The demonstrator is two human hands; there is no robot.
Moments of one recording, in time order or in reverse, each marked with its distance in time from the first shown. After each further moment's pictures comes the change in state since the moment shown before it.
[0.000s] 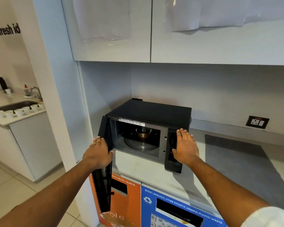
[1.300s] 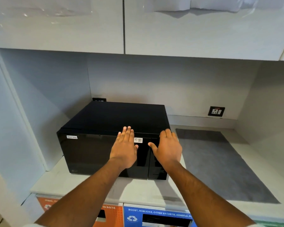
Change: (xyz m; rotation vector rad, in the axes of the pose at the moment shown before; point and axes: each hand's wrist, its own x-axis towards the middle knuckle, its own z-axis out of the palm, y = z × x) left_hand 0.150 0.148 0.071 -0.011 0.151 0.625; right_hand 0.039 -0.046 -0.009 0.033 0.256 0.370
